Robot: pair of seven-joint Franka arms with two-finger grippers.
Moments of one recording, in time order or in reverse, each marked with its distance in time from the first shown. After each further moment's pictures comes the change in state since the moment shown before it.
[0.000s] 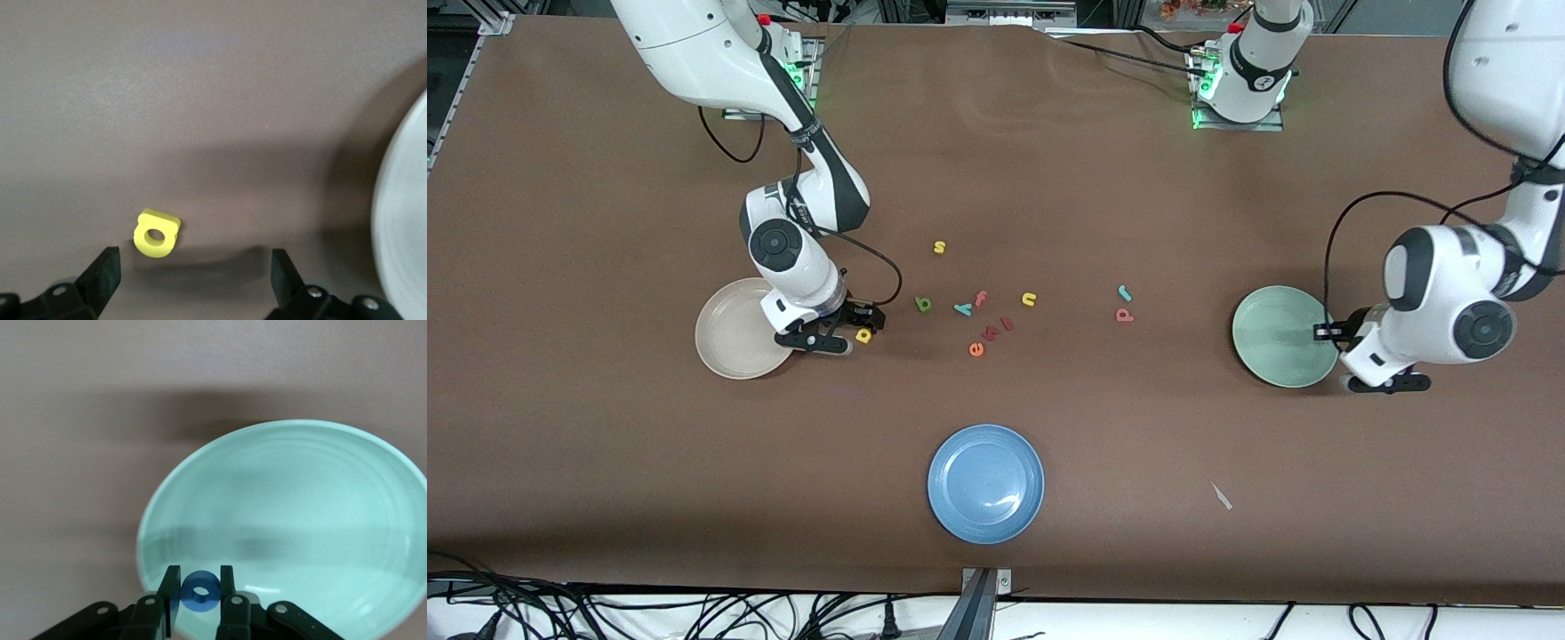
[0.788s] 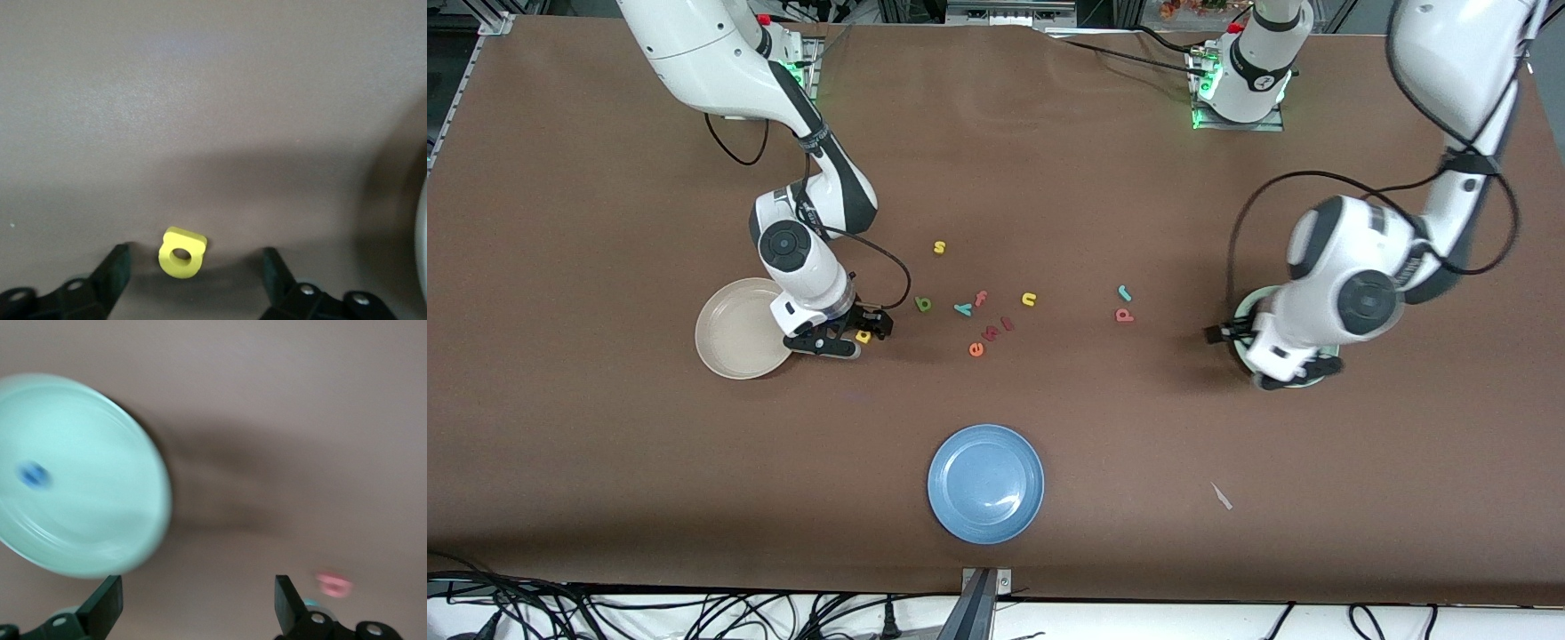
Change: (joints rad) left arm -0.050 -0.095 -0.335 0.025 0.000 -0.083 -0.641; right arm 0.007 0.037 0.007 0.024 0.000 0.054 0.021
